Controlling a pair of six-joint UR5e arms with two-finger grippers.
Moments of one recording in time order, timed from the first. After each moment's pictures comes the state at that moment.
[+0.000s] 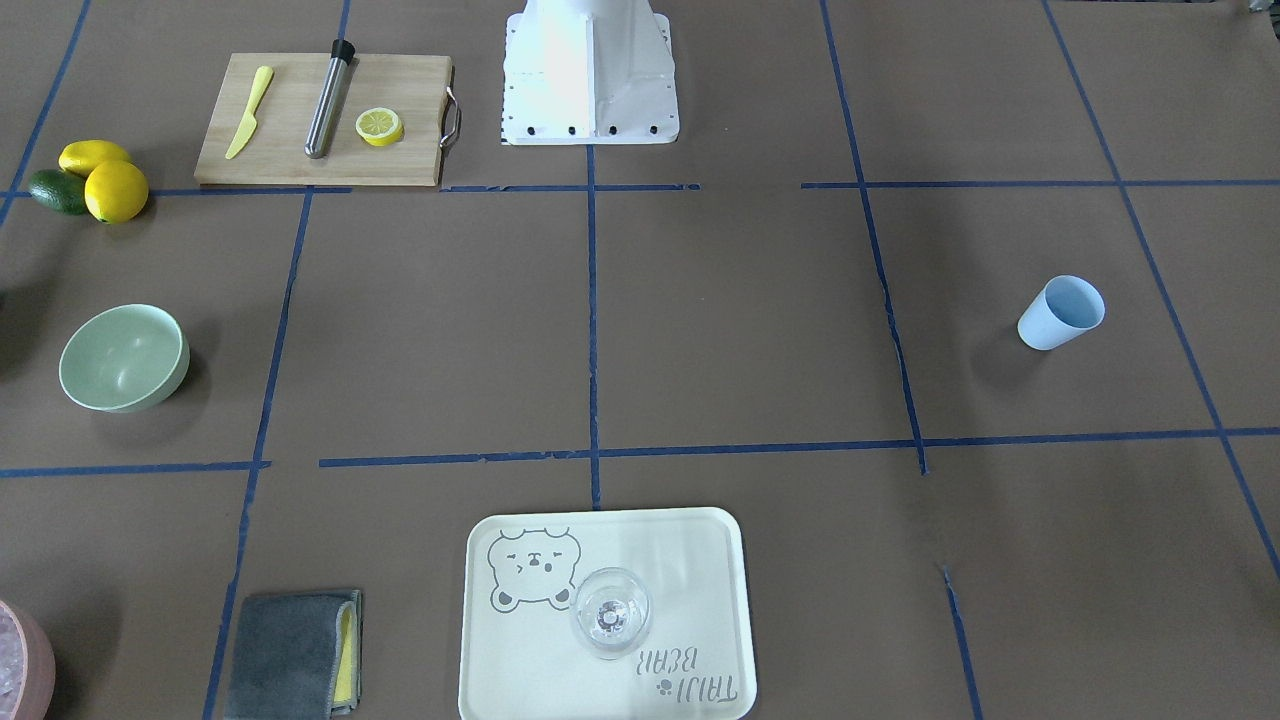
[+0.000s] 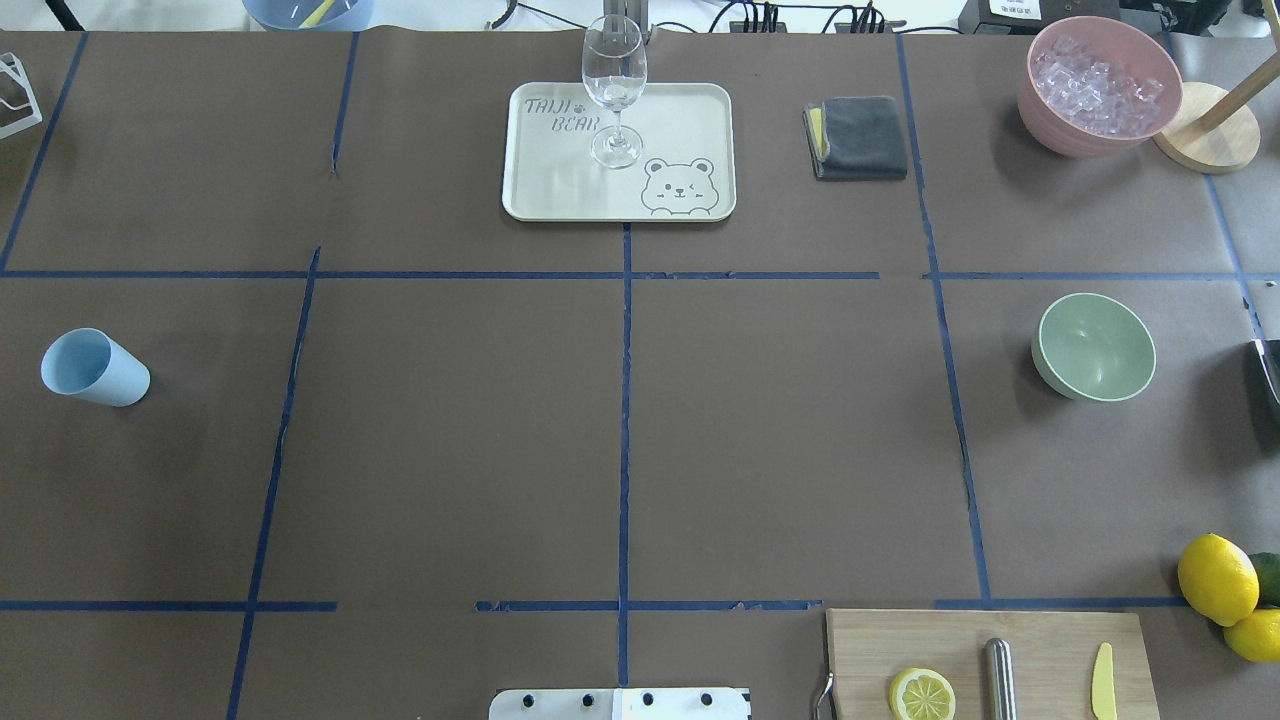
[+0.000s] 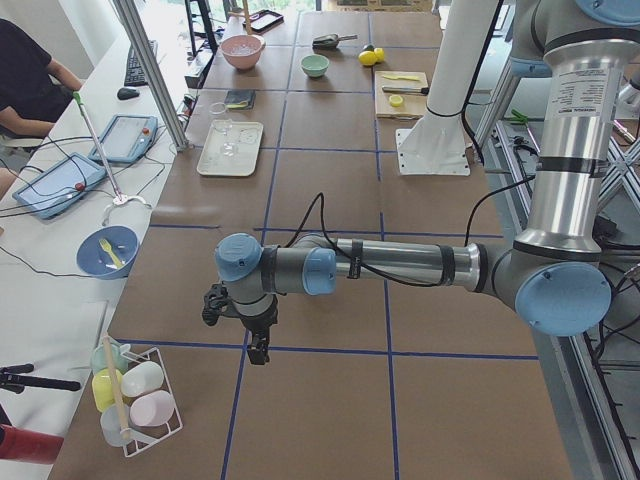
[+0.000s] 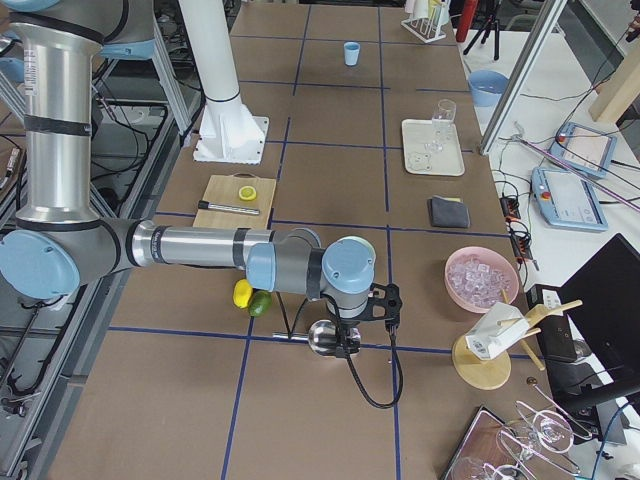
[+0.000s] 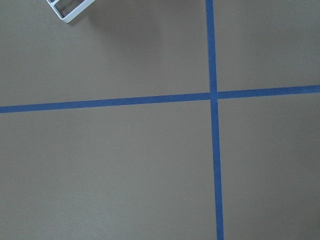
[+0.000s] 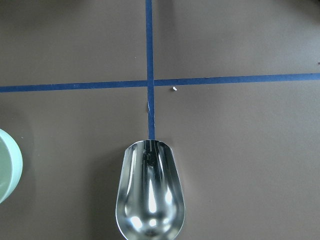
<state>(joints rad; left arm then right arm) -1.53 -1.63 -1.55 -1.51 -2.26 0.05 1.66 -1.66 1.69 -1.63 2.40 -0.05</state>
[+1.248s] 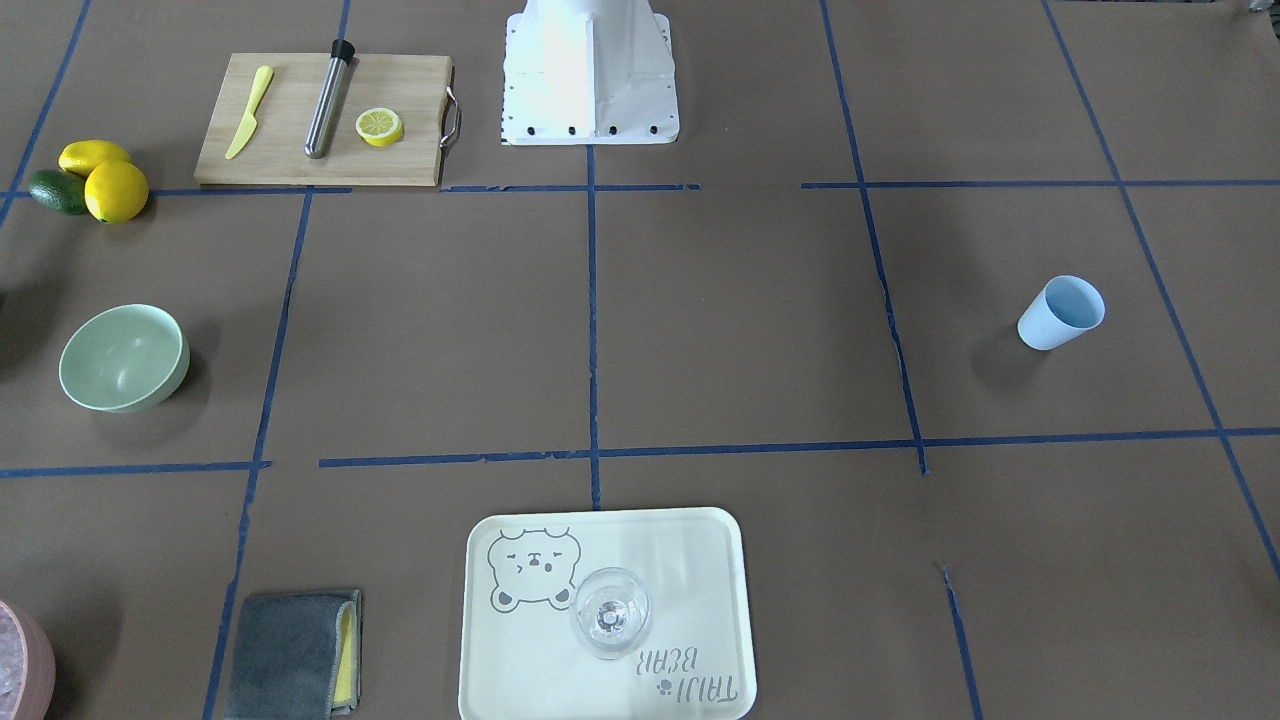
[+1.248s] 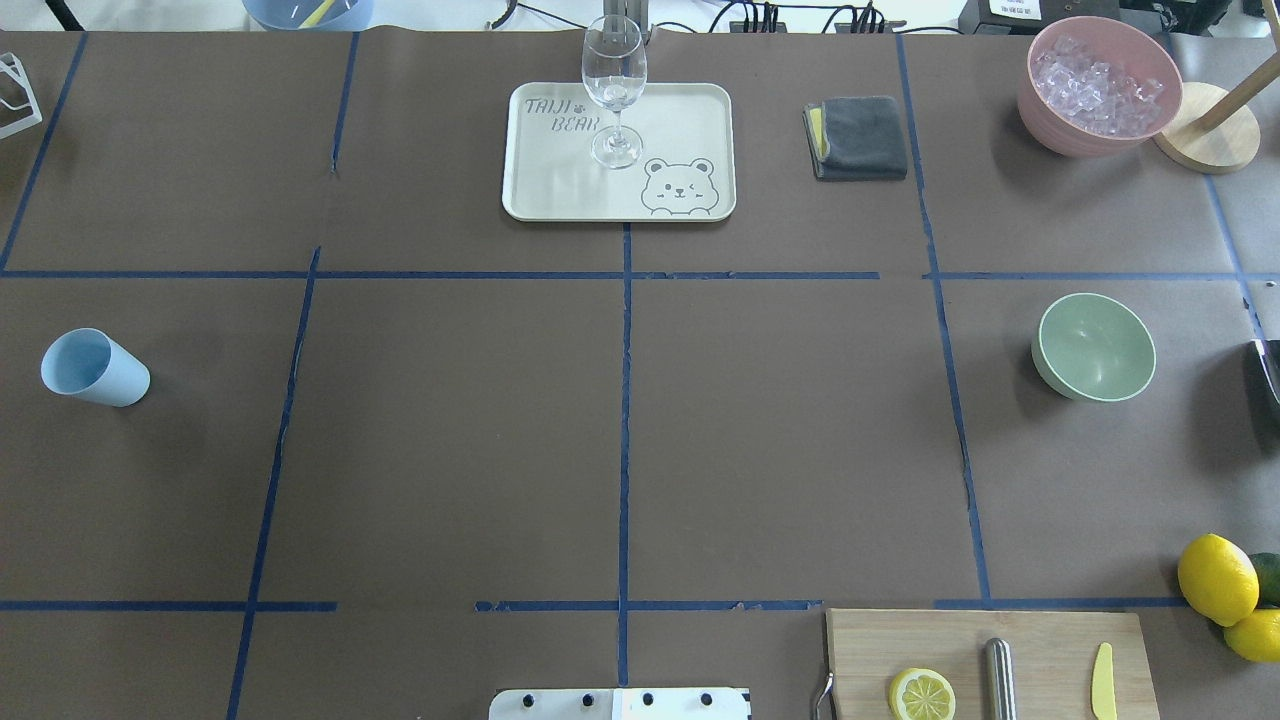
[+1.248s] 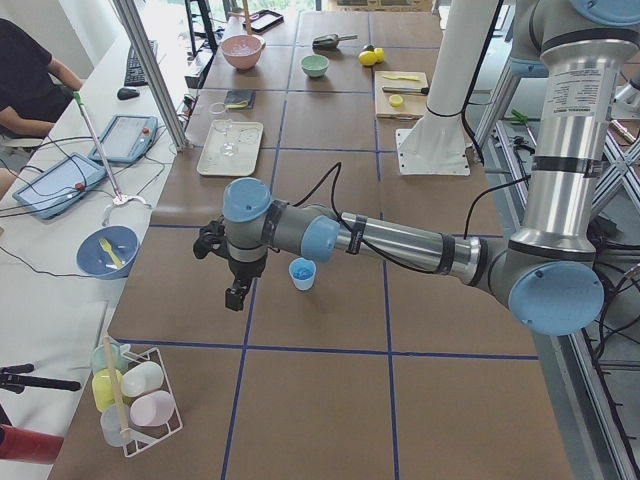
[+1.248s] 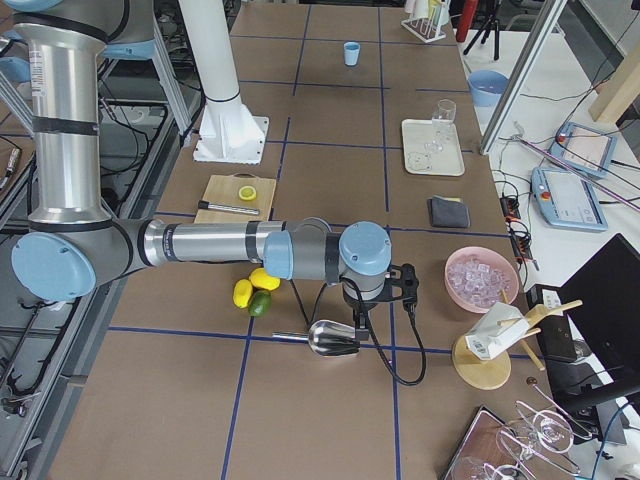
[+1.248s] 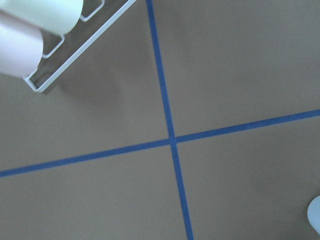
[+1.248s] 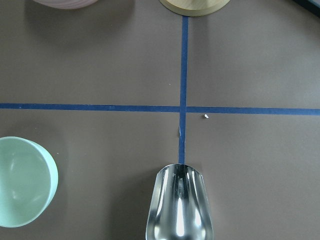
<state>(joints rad) -1.50 -1.64 -1.73 -1.68 -2.29 0.05 1.63 -1.60 1.69 -1.62 2.45 -0.02</state>
